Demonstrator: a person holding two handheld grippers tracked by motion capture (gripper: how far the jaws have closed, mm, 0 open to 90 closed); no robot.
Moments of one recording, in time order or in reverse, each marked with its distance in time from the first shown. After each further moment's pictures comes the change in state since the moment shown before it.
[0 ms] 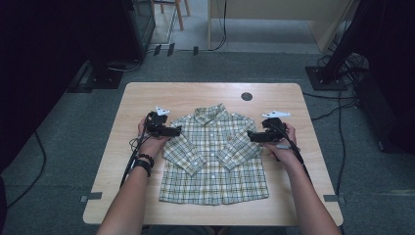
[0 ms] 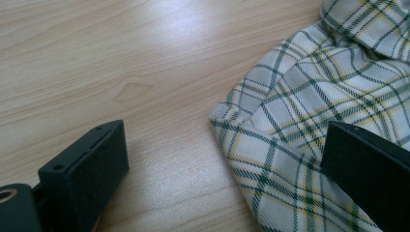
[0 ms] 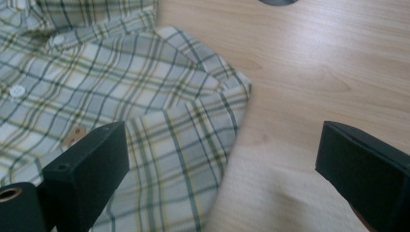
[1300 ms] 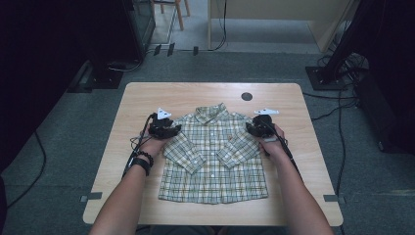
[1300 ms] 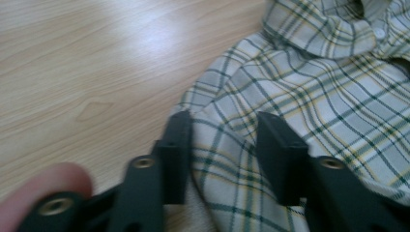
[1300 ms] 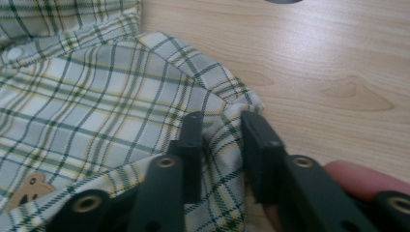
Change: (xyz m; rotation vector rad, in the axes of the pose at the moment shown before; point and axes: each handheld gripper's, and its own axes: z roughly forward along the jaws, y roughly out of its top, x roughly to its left) left arm -0.002 -0.005 -0.009 -0.076 -0.112 0.021; right arm 0.004 0.003 0.043 -0.011 -0.034 0.055
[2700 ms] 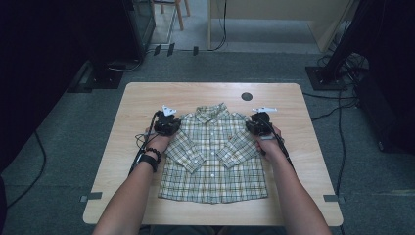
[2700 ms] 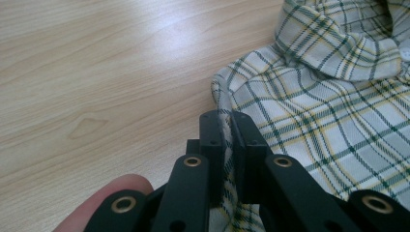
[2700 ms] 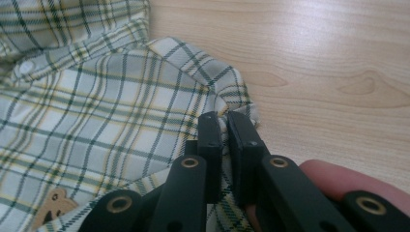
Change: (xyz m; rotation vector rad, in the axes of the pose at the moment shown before) left arm -0.018 0.016 0.015 0.035 0.077 -0.033; right arm 0.008 0.008 0.004 0.034 -0.001 0.056
